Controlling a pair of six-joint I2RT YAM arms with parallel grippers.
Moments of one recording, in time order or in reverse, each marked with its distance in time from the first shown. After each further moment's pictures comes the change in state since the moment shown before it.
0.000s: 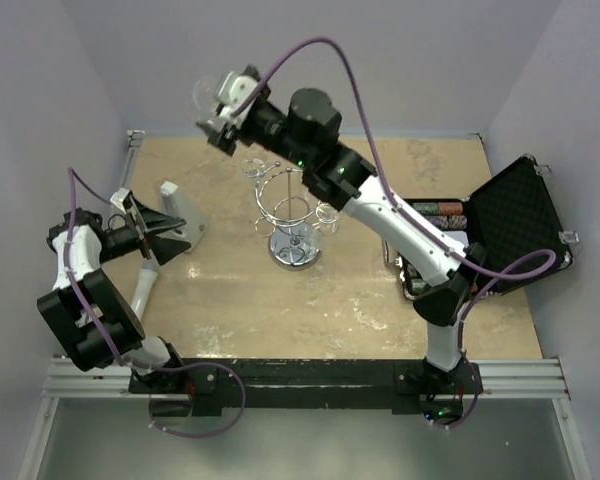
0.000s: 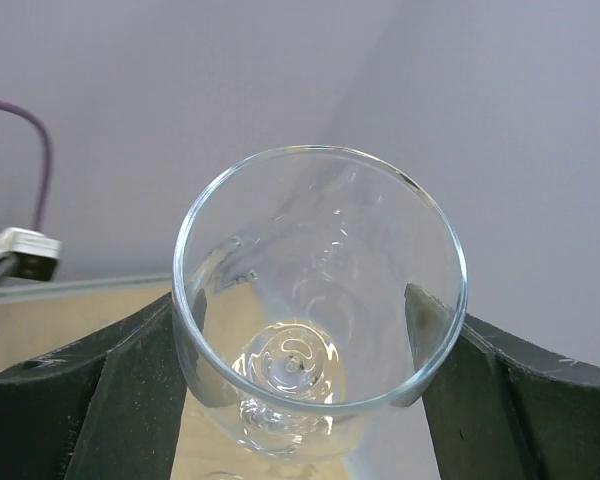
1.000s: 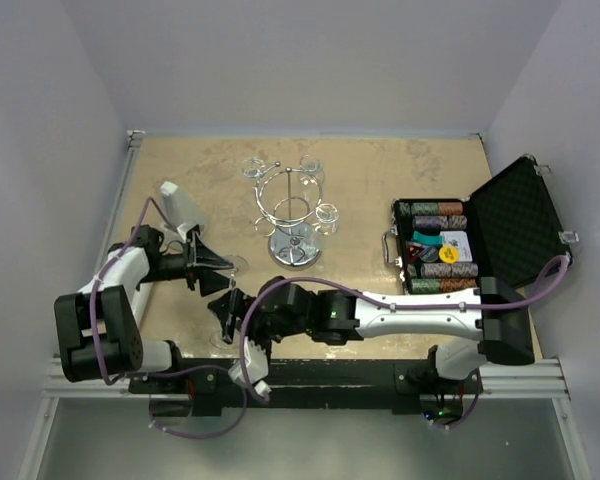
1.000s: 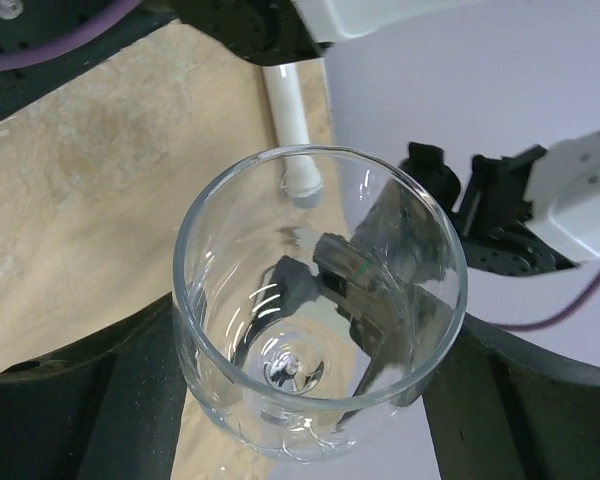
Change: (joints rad) left arm -0.381 -0.087 -0.314 0.244 -0.008 -0.253; right arm 0.470 -0.373 -1.078 0.020 -0.022 -0.955
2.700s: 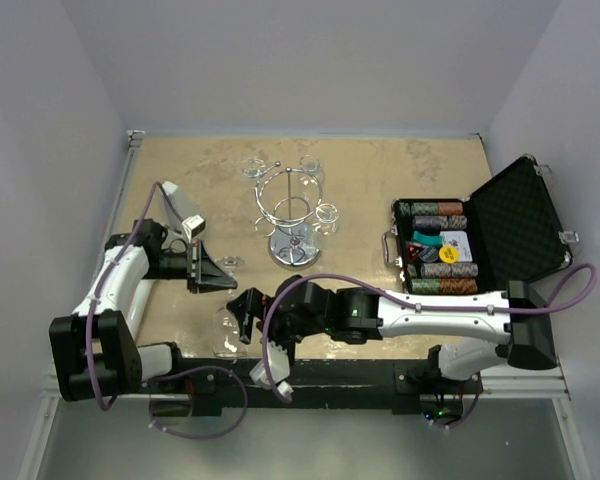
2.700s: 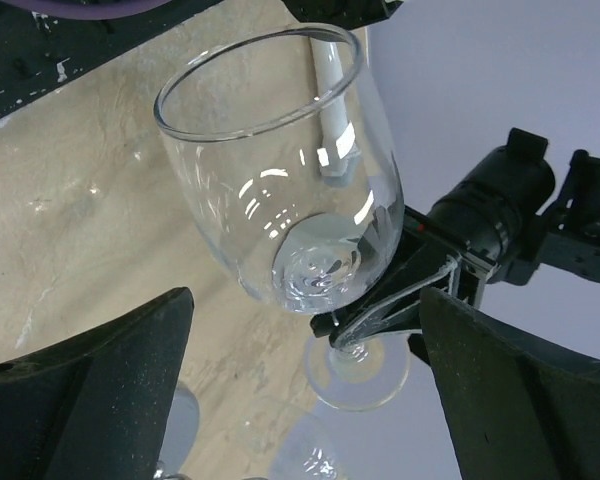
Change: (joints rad) left arm -0.057 -0.107 0.123 -0.268 -0.124 0.335; right arm -0.014 -0.128 -0.029 -0.178 0.008 -0.007
